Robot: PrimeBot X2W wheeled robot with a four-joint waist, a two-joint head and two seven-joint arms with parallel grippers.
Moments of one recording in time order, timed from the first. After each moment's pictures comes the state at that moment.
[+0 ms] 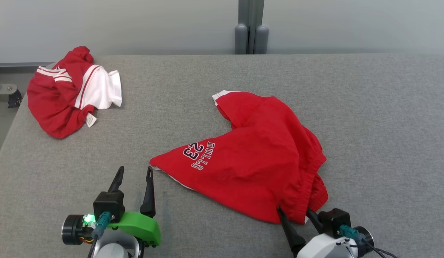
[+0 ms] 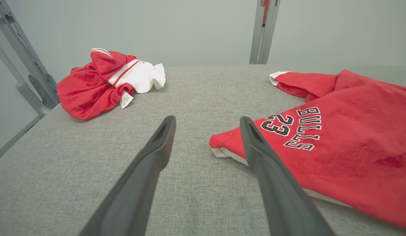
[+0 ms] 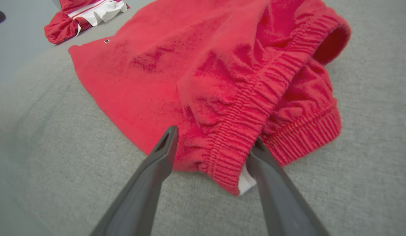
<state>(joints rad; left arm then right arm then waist) -0.16 0.09 -0.22 0.43 -0.19 0.05 -0.26 -0.08 -0.05 0.33 0.54 0.22 0.13 -0.26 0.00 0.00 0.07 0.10</state>
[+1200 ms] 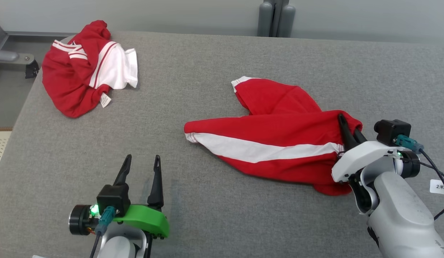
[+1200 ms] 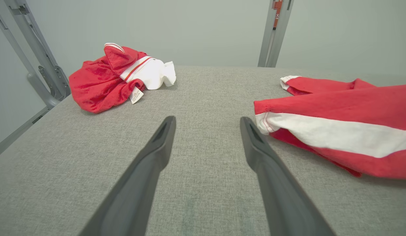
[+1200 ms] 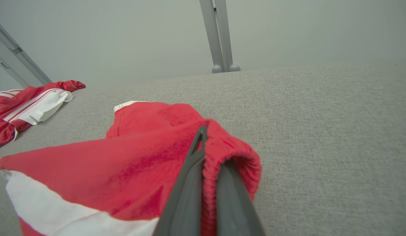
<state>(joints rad) -0.17 0.05 -0.21 0.36 -0.18 0.02 -0.26 -0.48 -0.15 0.13 0.69 0.39 0.13 -0.20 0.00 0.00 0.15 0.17</state>
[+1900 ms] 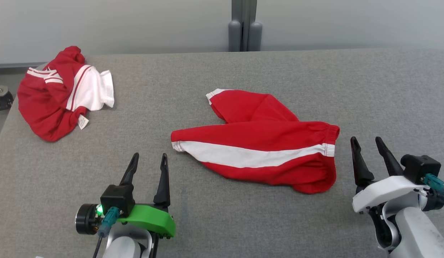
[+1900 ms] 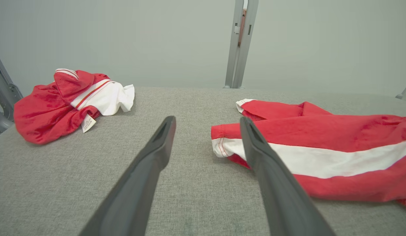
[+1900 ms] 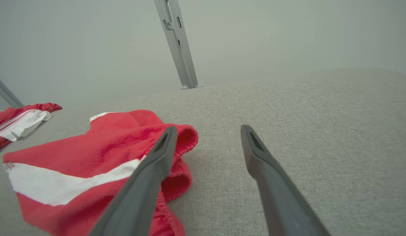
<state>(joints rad) -0.16 0.05 -0.25 0.32 -0.23 0.04 -0.26 -0.24 -0.21 0.08 0.47 0.41 0.13 -0.26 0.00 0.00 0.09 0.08</state>
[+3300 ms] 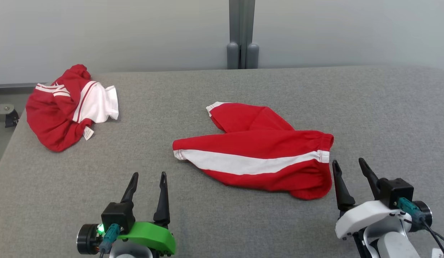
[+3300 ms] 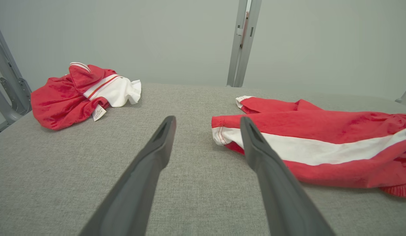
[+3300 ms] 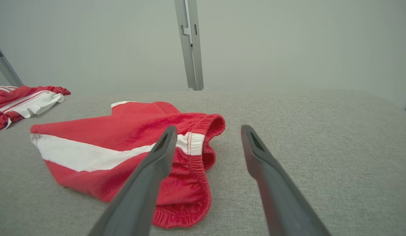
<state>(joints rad) -0.08 0.05 -0.25 0.32 -0.25 0.06 -0.26 -0.07 -0.05 -0.01 0.29 0.11 0.13 -0.22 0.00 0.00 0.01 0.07</state>
